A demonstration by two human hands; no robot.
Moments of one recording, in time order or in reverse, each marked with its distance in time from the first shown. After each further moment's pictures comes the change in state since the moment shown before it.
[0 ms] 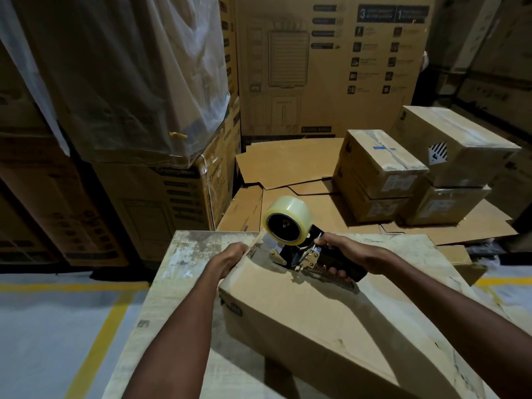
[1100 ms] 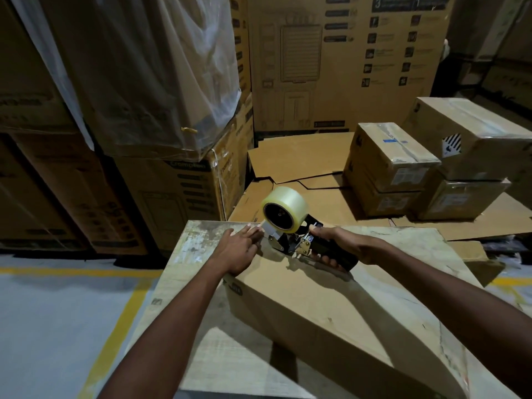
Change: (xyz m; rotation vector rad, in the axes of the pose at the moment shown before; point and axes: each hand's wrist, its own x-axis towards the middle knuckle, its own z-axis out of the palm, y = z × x) left_hand -0.050 -0.010 0.020 1.312 0.293 0.559; right_hand -0.015 0.001 0.011 -0.006 0.000 -0.038
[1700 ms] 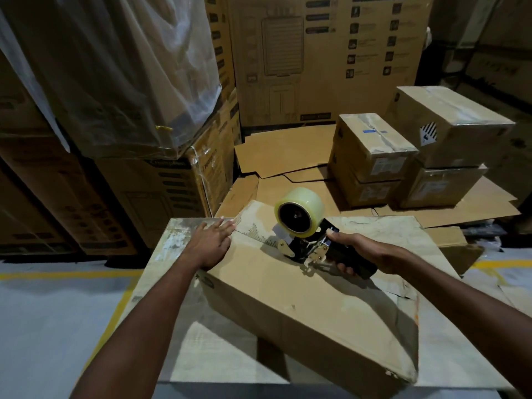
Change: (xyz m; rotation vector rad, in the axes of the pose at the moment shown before) left_hand 0.003 0.011 -0.001 0.039 0.008 -0.063; right_hand -0.077 0.074 -0.050 0.097 0.014 0.005
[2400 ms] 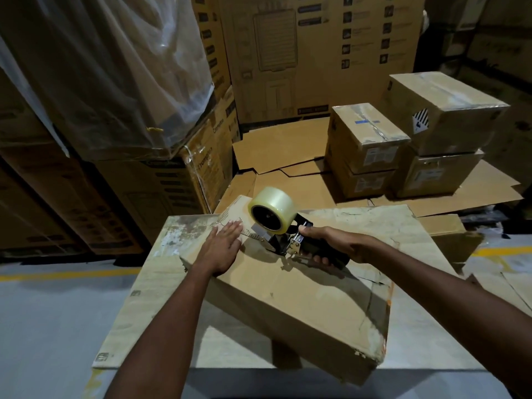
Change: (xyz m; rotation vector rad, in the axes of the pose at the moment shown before) left_hand -0.010 0.074 0.020 -0.239 0.040 -0.056; right_hand 0.003 0.006 0.001 -0.076 -0.053 -0.034
